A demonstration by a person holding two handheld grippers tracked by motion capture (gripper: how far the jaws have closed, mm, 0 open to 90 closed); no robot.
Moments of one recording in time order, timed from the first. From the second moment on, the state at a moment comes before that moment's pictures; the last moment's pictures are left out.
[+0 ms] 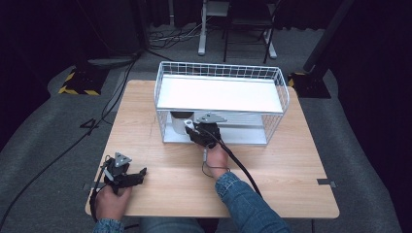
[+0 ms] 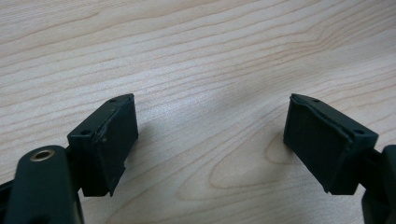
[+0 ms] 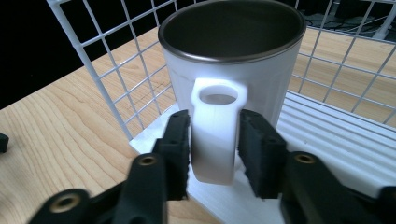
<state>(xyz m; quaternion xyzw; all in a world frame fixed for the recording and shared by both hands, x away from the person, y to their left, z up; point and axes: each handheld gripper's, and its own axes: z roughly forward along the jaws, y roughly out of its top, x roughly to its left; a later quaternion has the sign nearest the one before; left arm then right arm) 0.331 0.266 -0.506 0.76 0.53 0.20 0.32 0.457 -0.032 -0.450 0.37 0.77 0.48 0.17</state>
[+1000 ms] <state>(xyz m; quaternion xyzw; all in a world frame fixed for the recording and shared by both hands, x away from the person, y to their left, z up) 0.330 0.266 -0.506 0.76 0.53 0.20 0.32 0.424 -0.091 -0.409 0.34 0.78 0.50 0.16</state>
